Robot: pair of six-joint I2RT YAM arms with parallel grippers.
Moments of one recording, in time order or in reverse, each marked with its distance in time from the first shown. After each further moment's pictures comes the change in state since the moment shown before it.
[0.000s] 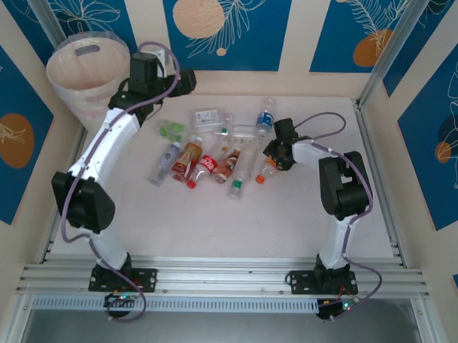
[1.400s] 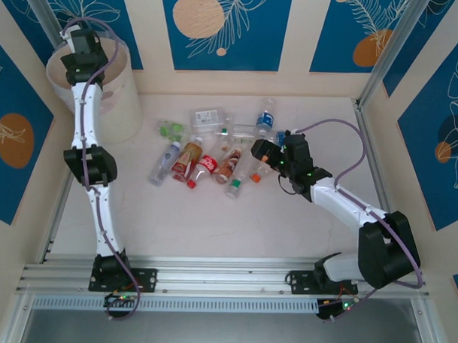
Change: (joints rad) left arm 0.458 0.741 1.046 -0.280 -0.449 0.125; right arm 0.138 -0.590 -0.418 0.322 -0.079 -0.083
